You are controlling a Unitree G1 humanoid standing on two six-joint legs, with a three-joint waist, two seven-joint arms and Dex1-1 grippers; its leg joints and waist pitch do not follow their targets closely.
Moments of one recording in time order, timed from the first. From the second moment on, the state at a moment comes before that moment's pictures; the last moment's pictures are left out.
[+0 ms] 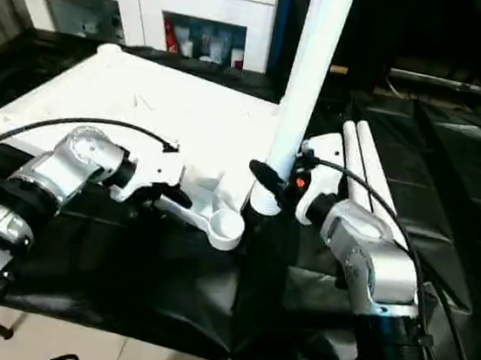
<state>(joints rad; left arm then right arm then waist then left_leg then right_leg) -0.92 0.36 -0.41 1.02 0.19 -0.19 -1.23 -0.42 -0.31 -0.01 0.04 0.38 0.55 0.56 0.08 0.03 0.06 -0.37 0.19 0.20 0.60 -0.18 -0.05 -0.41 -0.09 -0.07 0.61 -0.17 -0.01</state>
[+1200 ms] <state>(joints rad) -0.94 0.28 -0.31 1.06 0.16 0.18 -1.07 -0.41 -0.28 0.03 0.07 0.31 0.47 0.51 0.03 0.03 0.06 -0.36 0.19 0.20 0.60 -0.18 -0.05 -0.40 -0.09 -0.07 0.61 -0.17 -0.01</state>
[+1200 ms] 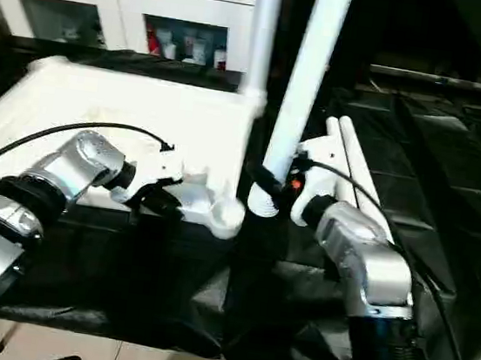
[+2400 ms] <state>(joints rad) -0.64 0.34 -0.28 0.69 0.08 -0.01 -1.10 -0.48 -0.22 0.06 0.22 0.30 0.45 0.58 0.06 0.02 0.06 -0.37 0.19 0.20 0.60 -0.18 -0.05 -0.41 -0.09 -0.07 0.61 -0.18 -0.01</state>
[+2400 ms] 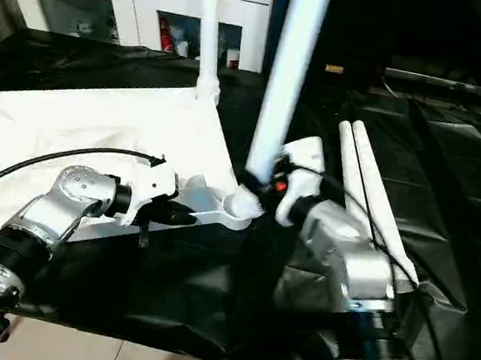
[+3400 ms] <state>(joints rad) -0.68 0.32 -0.28 0.77 0.10 -0.04 -1.09 -0.48 -0.11 -0.03 0.57 0.34 0.06 0.67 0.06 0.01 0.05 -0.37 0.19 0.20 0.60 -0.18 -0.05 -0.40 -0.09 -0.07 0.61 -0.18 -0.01</state>
